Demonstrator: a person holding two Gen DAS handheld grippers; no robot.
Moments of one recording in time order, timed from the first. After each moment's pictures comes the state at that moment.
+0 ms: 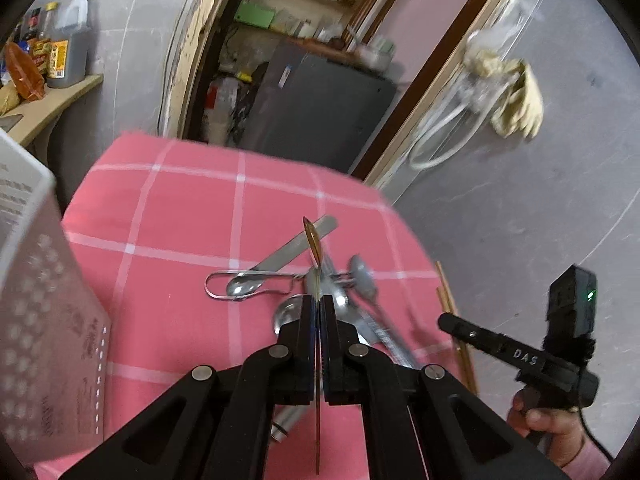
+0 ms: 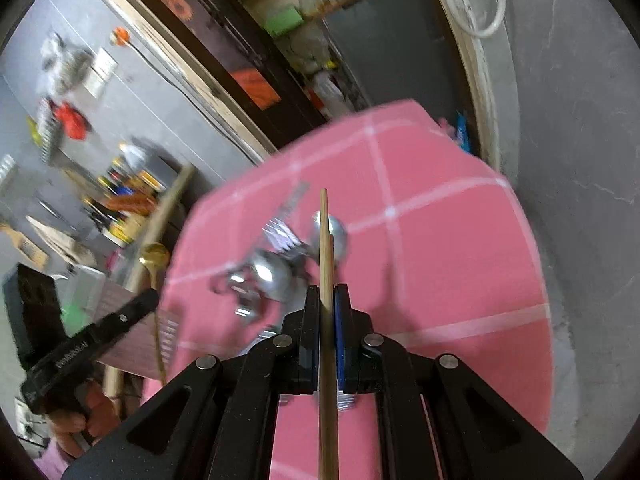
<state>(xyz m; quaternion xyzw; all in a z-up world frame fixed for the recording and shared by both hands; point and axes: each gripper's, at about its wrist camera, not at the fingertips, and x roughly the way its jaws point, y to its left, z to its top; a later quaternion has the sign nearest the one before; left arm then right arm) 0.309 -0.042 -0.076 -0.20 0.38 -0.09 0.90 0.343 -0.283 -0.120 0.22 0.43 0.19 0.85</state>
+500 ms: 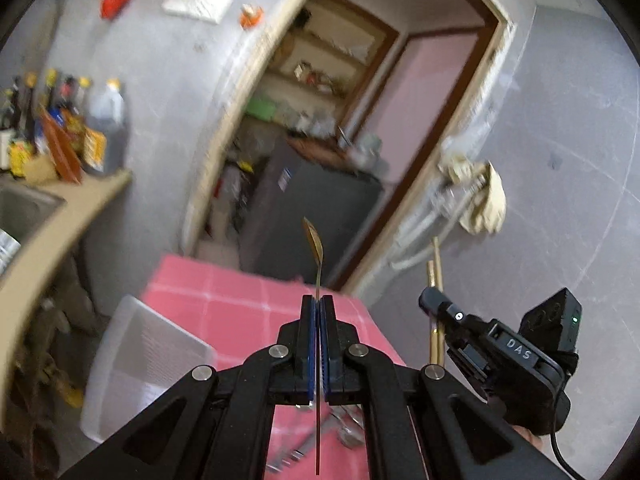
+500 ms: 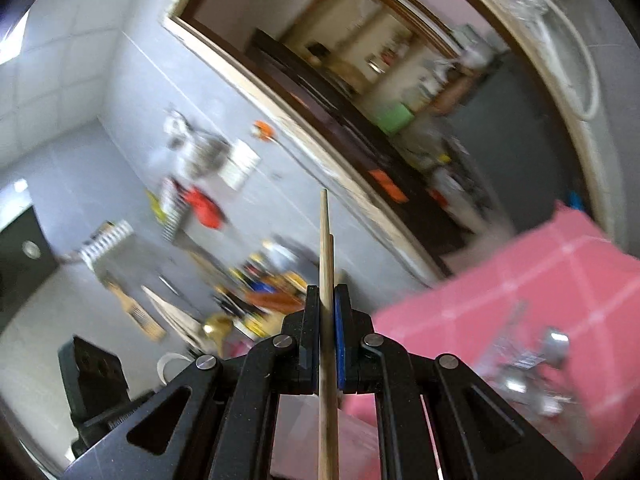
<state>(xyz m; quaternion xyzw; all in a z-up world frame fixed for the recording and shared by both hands) 0.246 0.044 0.056 -0.22 0.23 -0.06 0.95 0.329 -0.173 0.016 0.34 0.21 0.32 0.86</state>
